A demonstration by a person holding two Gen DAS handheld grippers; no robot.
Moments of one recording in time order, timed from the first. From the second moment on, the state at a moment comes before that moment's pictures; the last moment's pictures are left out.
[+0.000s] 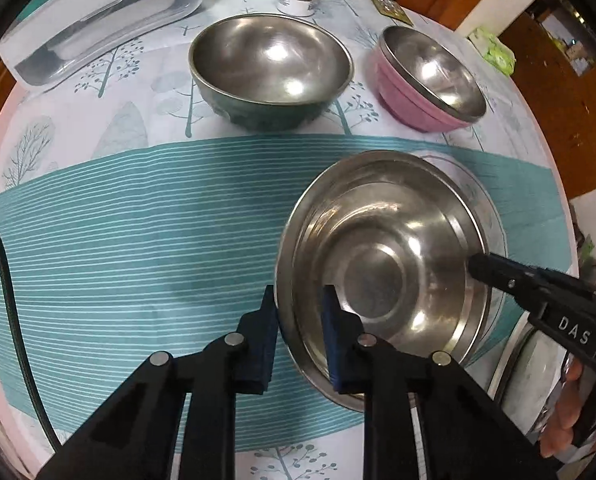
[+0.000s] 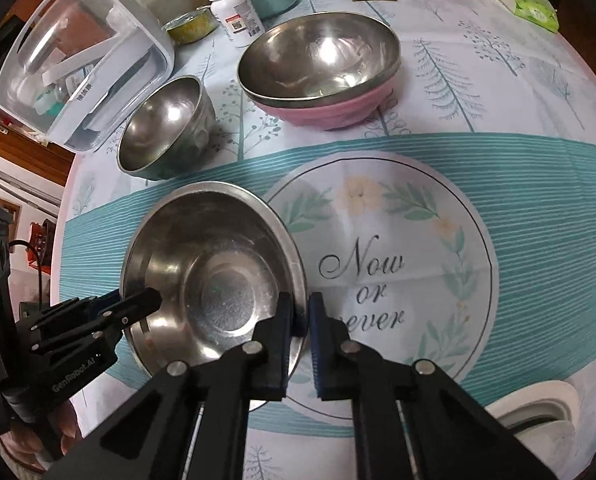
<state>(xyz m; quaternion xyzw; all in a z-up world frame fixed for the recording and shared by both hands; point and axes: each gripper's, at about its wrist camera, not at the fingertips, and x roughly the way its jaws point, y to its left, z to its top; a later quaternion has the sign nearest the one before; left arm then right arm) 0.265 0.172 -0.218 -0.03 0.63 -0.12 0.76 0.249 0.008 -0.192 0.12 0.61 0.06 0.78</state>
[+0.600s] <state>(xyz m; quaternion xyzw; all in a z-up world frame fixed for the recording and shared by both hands) 0.166 0.160 -0.123 0.02 0.57 -0.20 0.79 0.156 -0.010 -0.113 0.13 0.57 0.09 0.80</state>
